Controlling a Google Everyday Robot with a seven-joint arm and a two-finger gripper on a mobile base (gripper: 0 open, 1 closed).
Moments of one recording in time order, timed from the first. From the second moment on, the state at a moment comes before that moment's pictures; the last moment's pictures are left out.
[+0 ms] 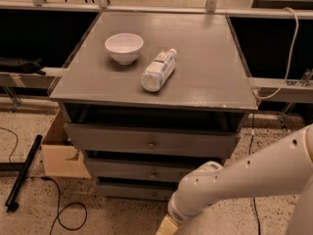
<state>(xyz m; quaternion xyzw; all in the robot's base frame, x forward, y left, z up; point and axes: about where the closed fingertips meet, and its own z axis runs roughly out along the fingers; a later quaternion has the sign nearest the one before) 0.369 -0.053 0.481 -0.46 0.88 0.11 0.07</state>
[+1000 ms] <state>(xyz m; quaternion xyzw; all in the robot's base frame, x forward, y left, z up) 0.355 -0.066 0.465 -0.44 0.89 0.12 0.06</state>
